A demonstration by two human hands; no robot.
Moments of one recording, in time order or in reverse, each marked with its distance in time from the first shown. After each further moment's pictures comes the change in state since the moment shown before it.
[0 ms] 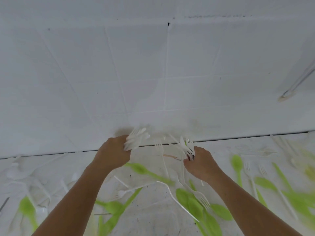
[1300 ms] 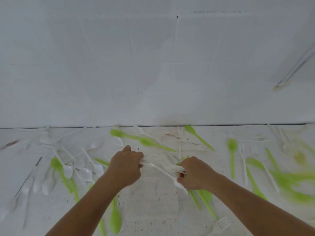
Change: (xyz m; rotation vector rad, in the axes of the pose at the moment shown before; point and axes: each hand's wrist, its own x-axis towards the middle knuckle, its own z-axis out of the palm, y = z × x) left_hand -0.143 0.035 0.006 0.321 -0.178 0.157; right_hand -0.095 0.014 0.017 -0.457 -0.349 -0.341
